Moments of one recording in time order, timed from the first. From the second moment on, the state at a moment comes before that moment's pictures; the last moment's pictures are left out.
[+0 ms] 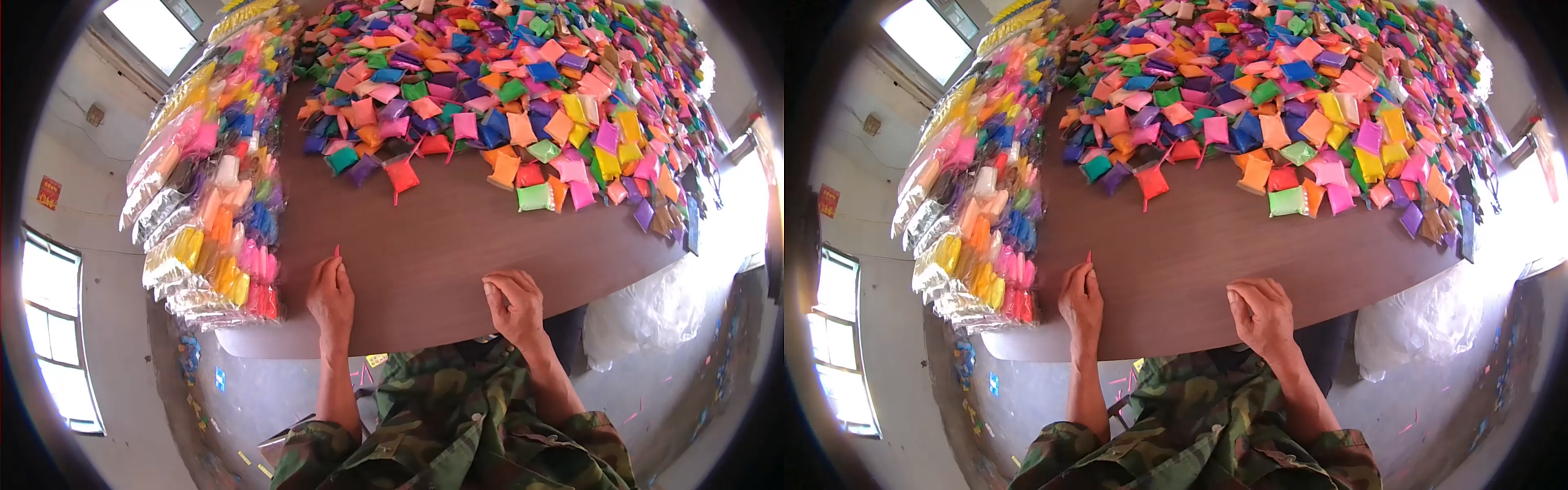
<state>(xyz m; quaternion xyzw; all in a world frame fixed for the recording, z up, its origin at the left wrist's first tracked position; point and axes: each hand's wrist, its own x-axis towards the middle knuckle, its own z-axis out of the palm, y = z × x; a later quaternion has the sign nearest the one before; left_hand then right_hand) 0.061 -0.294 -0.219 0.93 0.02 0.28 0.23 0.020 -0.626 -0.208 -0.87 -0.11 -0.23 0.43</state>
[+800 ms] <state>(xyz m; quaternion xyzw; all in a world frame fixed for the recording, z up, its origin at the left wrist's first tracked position) 0.062 -0.295 -0.217 0.93 0.02 0.28 0.22 0.021 -0.627 -0.209 -0.86 -0.12 -0.24 0.43</state>
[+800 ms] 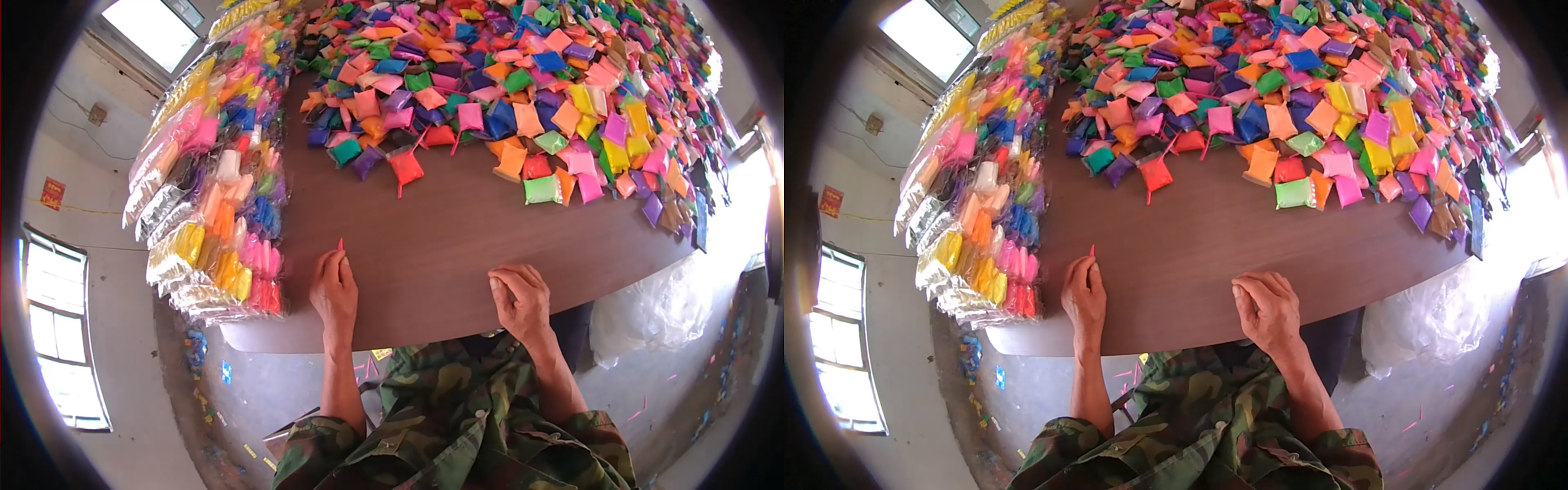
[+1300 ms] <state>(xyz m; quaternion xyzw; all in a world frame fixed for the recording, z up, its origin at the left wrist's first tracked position) 0.062 -0.295 -0.218 0.93 0.01 0.28 0.22 0.021 -0.628 -0.209 -0.86 -0.12 -0.24 0.44</state>
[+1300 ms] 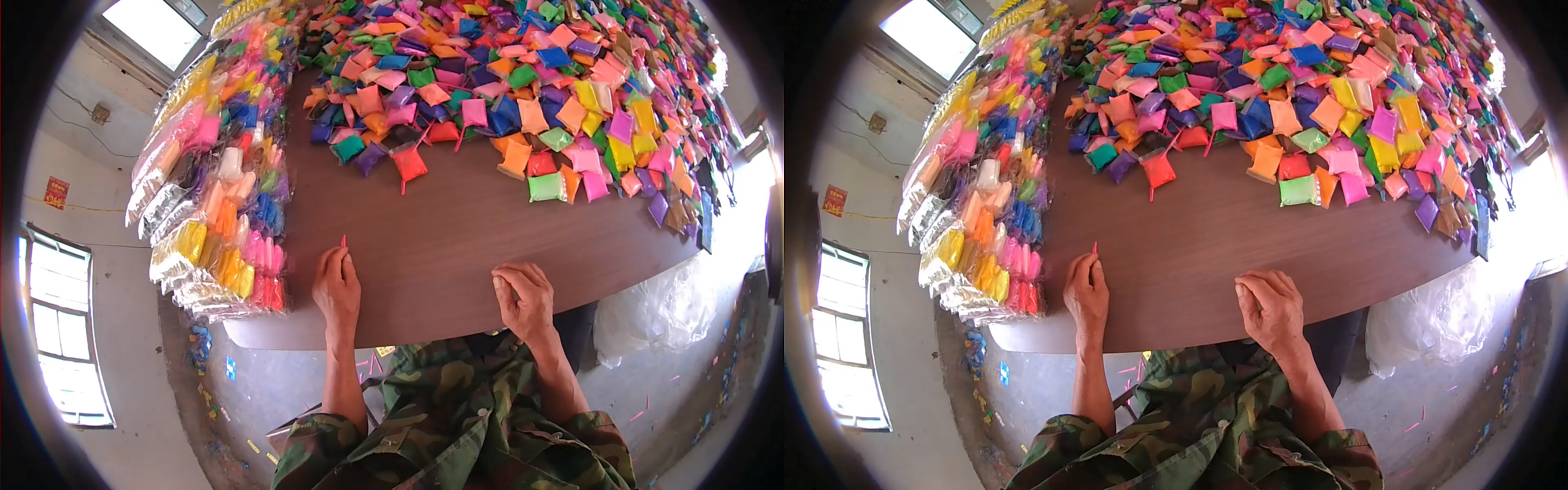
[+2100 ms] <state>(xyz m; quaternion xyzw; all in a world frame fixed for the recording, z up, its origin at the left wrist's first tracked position) 0.061 -0.291 -0.223 0.92 0.00 0.31 0.24 0.019 -0.626 -0.209 -0.86 -0.12 -0.25 0.42</state>
